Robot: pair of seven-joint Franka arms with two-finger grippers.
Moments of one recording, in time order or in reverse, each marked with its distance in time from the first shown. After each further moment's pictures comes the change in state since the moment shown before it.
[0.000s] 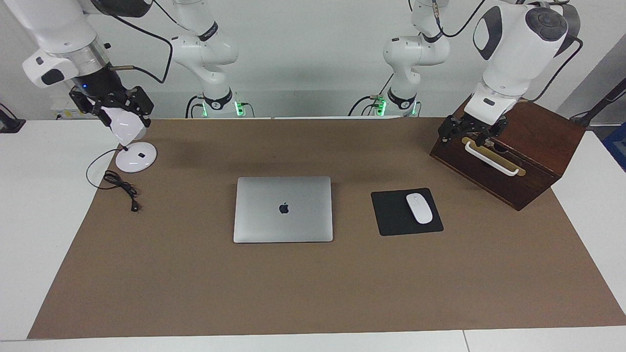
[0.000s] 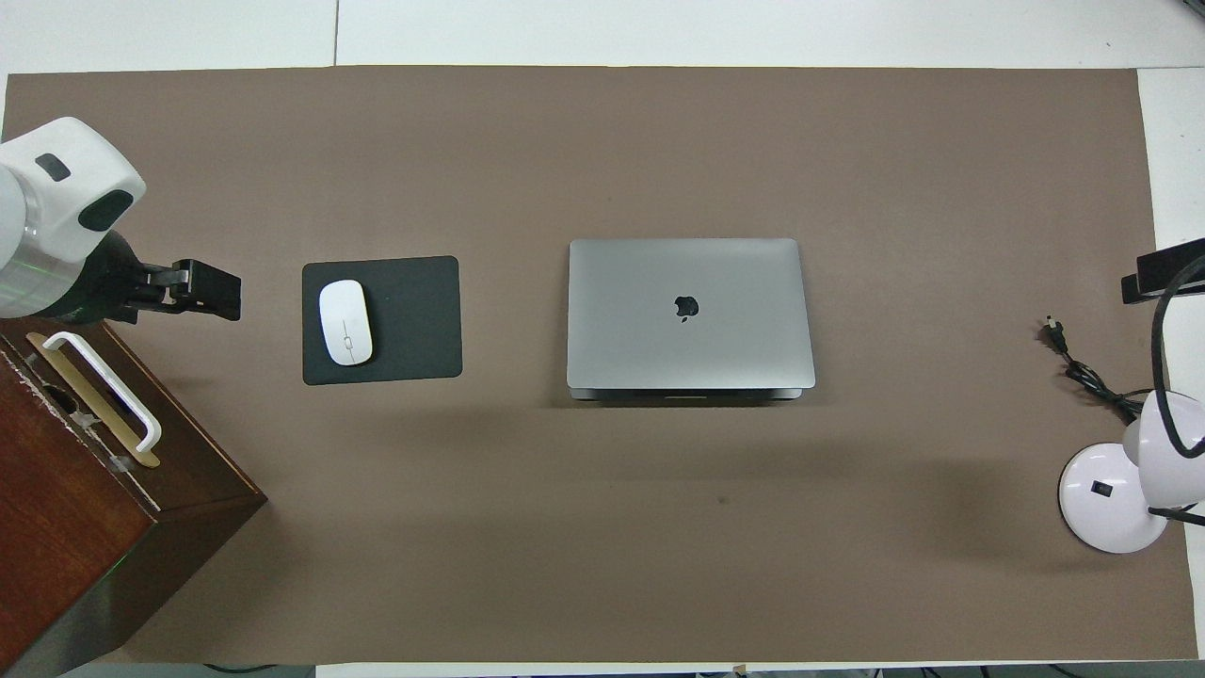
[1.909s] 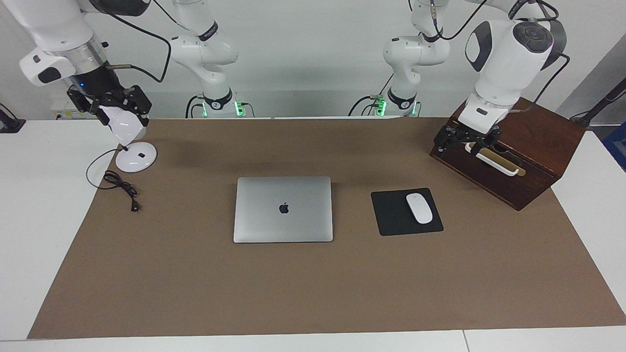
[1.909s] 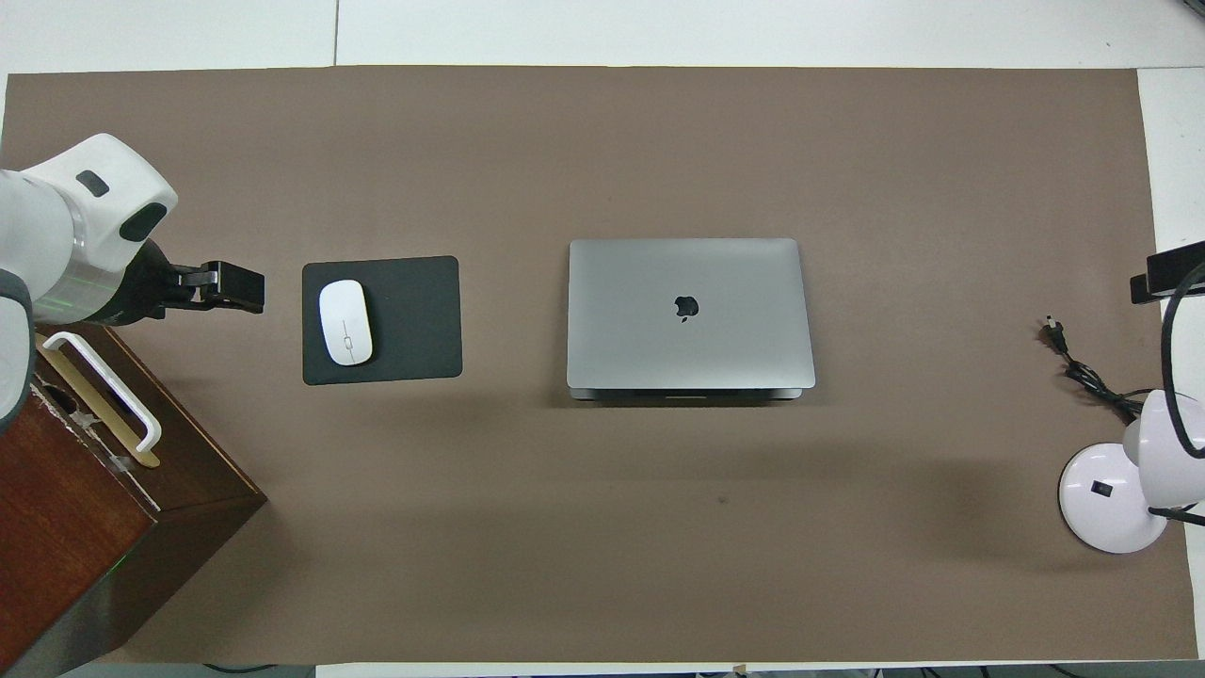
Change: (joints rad) left arm -0.001 -0.023 -0.005 -0.124 -0.003 0.165 -0.042; right arm -0.001 -0.003 -0.011 0.000 0.000 0.000 0.001
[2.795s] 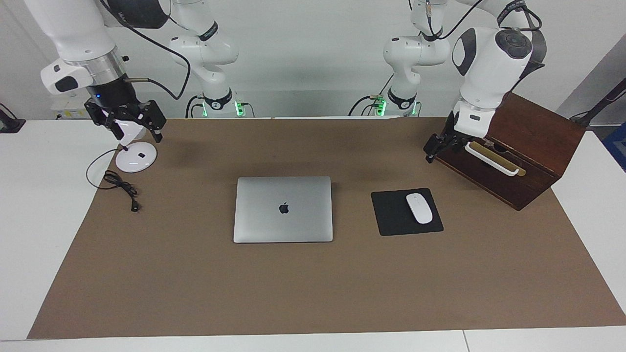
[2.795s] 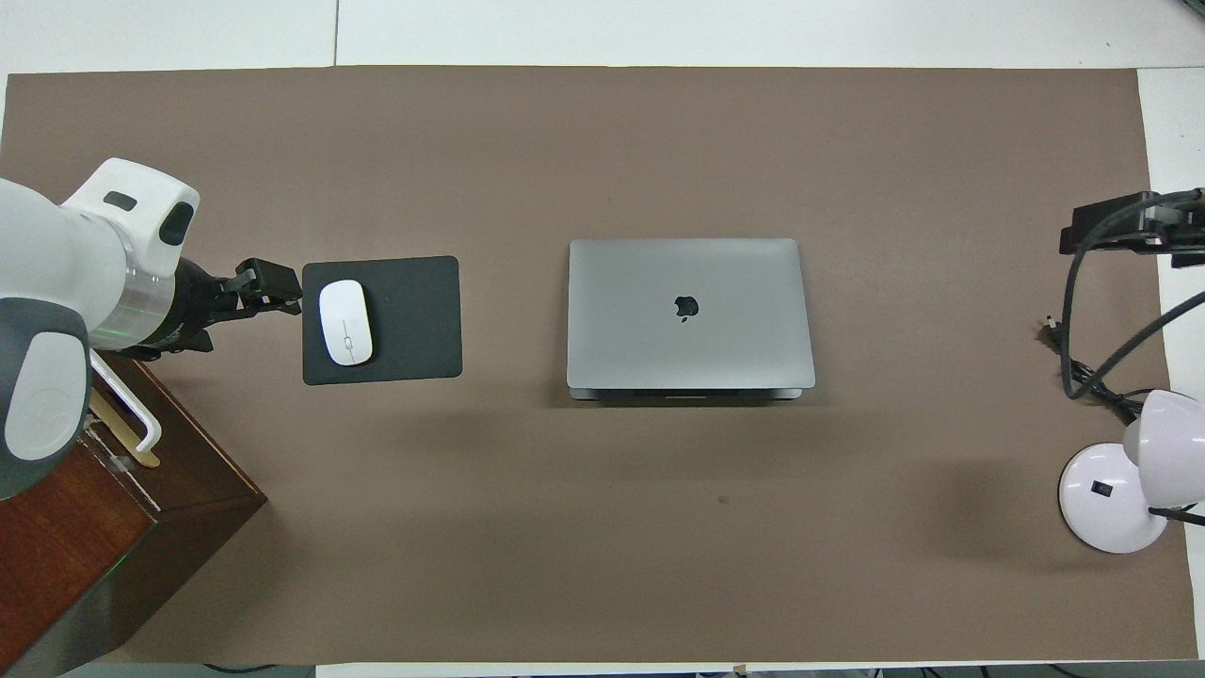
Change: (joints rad) left arm -0.024 -0.038 -0.015 -0.093 -0.042 0.064 -0.379; right arm 0.029 0.000 0.057 -0.088 0.020 0.225 0.173
